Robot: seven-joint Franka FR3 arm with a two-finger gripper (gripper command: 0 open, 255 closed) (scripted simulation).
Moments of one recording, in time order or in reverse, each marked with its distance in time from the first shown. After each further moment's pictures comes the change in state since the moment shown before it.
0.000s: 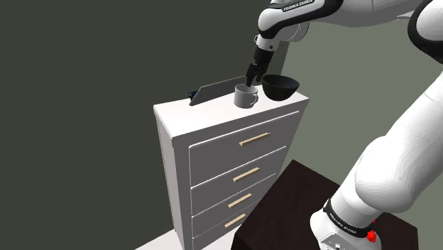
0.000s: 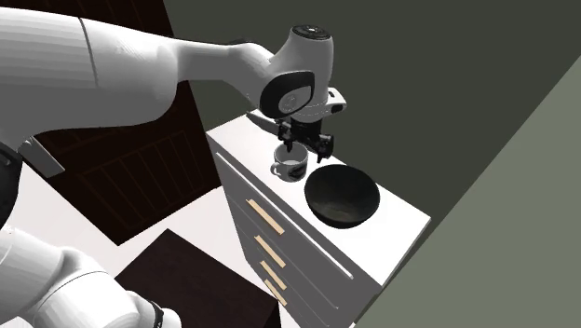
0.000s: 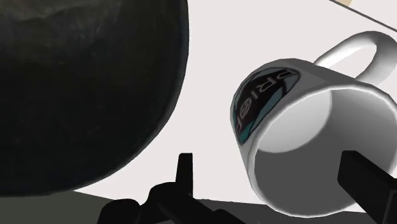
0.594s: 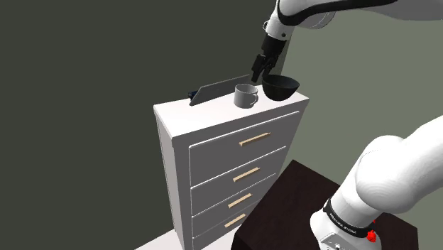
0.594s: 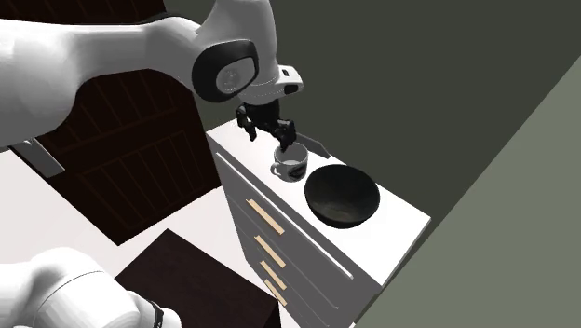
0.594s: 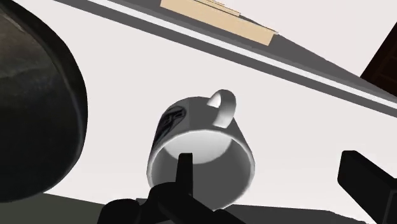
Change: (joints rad) arm 0.016 -0.314 0.111 -0.176 -0.081 -0.084 0.192
